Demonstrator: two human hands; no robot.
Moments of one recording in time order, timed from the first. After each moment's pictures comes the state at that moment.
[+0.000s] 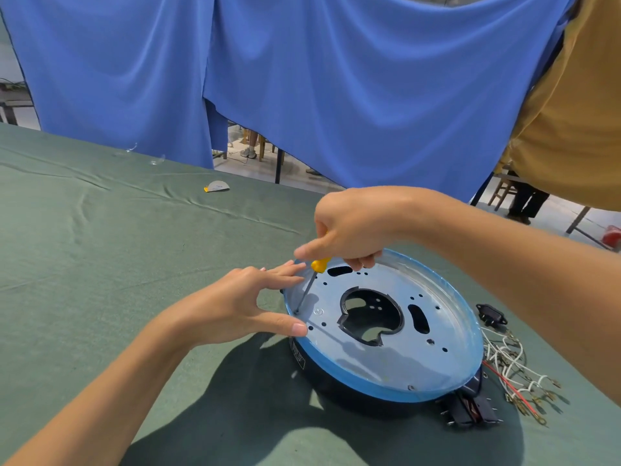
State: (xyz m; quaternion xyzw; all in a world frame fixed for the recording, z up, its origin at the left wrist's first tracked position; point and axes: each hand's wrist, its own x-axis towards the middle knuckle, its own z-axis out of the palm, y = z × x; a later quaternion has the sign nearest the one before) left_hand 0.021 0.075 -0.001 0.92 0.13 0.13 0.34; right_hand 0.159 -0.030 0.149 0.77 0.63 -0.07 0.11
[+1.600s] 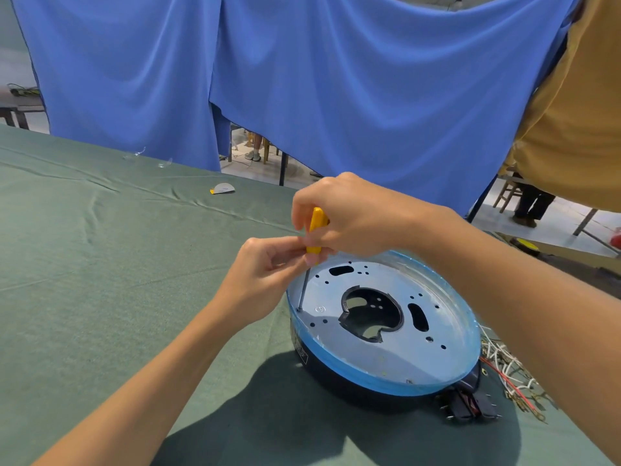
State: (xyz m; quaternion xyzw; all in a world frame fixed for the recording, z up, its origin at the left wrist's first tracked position) left_hand 0.046 0.045 0.015 0.75 0.06 0.42 0.51; right_hand 0.162 -0.033 0.142 0.69 0.72 0.03 -0.04
